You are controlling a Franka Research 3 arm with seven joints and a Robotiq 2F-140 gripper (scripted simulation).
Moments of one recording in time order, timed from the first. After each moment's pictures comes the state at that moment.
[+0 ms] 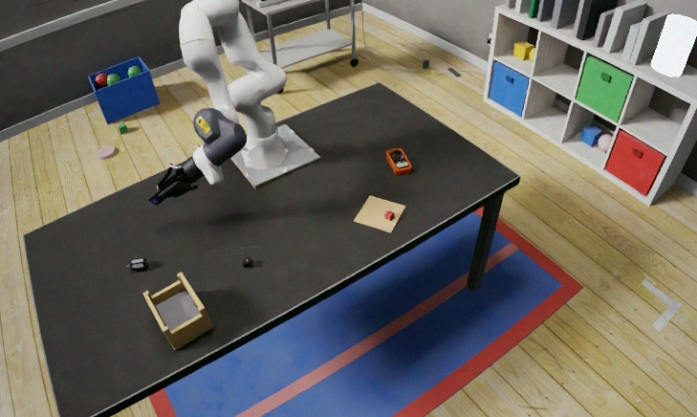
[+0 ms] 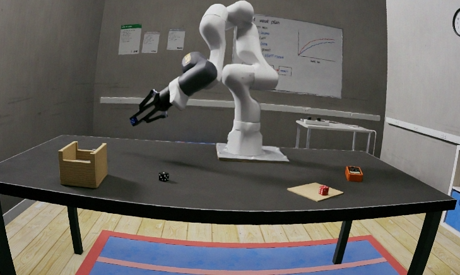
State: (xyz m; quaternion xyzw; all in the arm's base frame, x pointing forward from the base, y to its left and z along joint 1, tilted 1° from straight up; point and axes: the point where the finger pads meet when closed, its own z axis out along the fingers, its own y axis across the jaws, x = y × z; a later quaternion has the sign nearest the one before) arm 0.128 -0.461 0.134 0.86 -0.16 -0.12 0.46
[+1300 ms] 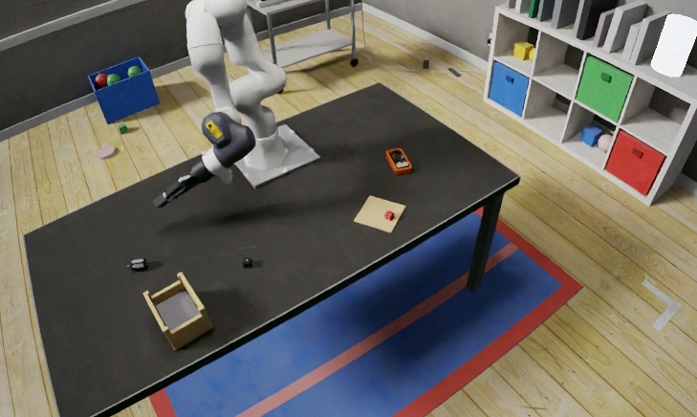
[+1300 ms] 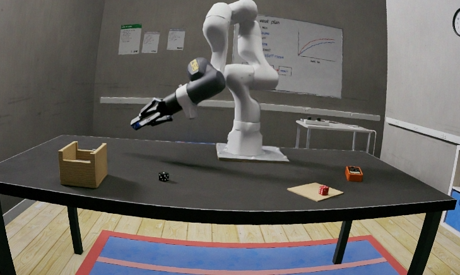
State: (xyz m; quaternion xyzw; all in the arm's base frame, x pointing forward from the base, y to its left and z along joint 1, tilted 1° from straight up) arm 0.141 -0.450 0.121 0.85 0.17 -0.25 0.44
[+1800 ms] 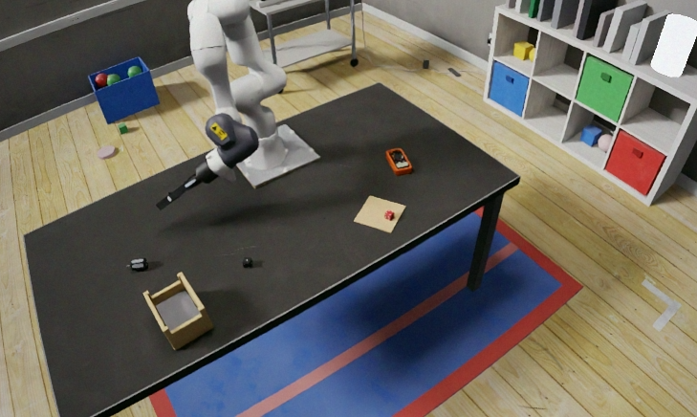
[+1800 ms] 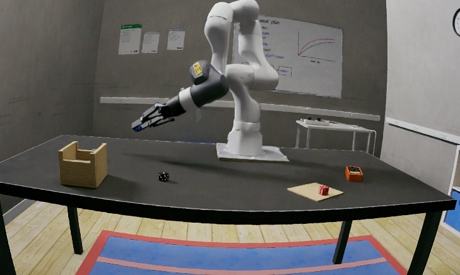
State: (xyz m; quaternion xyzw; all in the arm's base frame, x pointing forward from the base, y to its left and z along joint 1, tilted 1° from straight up) arm 0.147 -0.443 0.112 0.81 0.30 -0.30 0.41
